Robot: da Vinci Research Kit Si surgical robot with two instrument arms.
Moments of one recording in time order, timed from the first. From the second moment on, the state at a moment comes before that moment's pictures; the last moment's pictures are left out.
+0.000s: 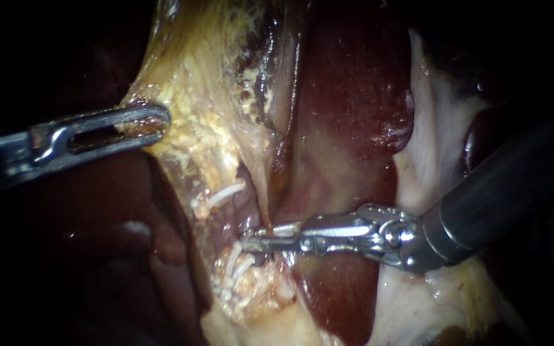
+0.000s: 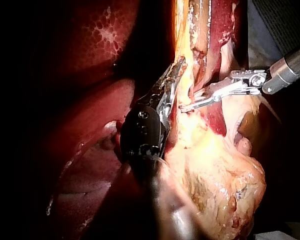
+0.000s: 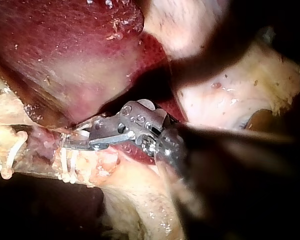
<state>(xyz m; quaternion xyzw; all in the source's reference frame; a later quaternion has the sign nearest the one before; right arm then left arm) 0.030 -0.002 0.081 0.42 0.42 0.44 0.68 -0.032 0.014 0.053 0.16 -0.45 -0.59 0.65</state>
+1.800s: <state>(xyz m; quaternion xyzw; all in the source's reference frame) 0.027 -0.001 0.075 0.32 0.54 0.26 0.73 -0.032 0.014 0.053 0.15 -0.45 -0.60 0.65</state>
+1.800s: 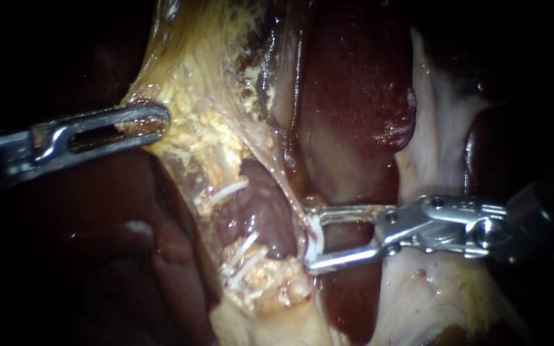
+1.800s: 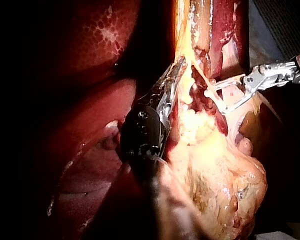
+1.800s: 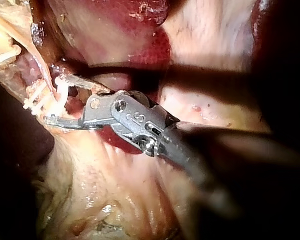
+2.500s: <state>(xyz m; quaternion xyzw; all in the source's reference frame) 0.033 -0.003 0.081 0.35 0.53 0.29 0.72 -0.032 0.014 0.053 0.15 -0.45 -0.60 0.65</state>
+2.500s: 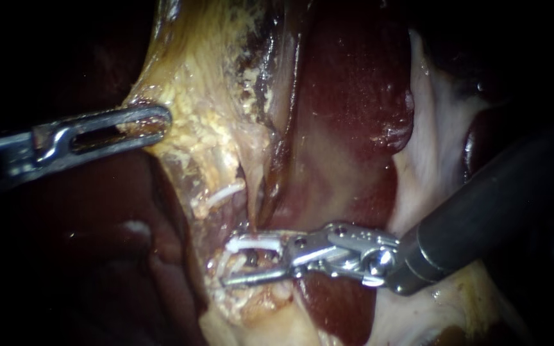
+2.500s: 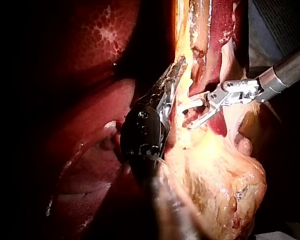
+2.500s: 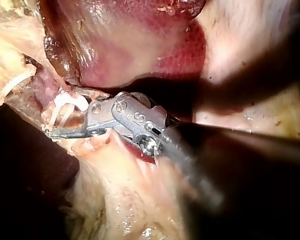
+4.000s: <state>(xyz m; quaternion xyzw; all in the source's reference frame) 0.021 0.005 0.067 0.20 0.62 0.12 0.75 -0.032 0.014 0.053 0.15 -0.45 -0.60 0.65</state>
